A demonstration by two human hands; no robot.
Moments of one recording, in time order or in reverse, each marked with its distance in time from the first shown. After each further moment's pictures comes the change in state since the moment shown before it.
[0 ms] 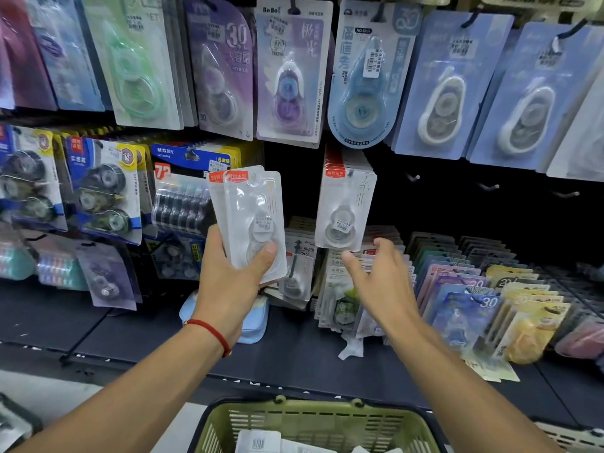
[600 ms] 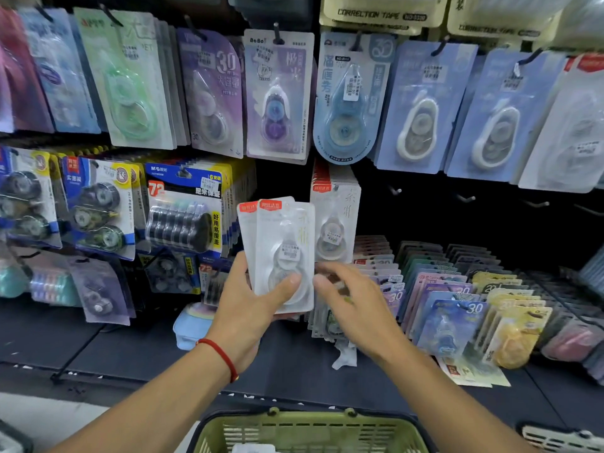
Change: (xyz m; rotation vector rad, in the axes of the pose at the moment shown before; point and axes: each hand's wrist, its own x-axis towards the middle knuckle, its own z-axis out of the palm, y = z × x) left_hand -0.024 0.006 0.028 -0.147 -0.195 -0.157; right_hand -0.029 -0.007 -0.010 0.305 -0.177 -0.354
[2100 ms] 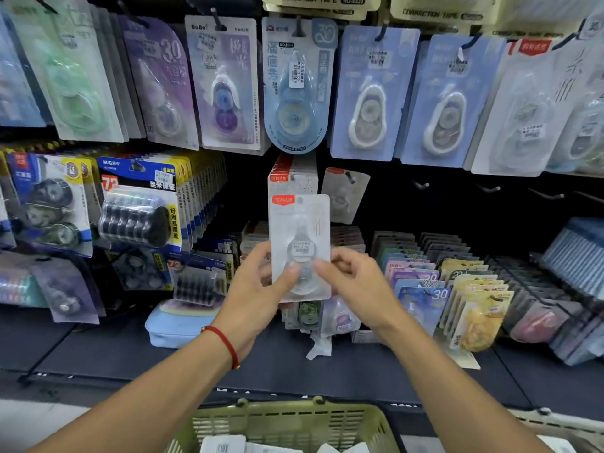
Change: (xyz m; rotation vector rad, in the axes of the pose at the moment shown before) left_hand 0.001 -0.016 0.062 0.121 -0.149 -0.001; right_hand 0.000 0.044 -0.054 0.495 -0.043 0.167
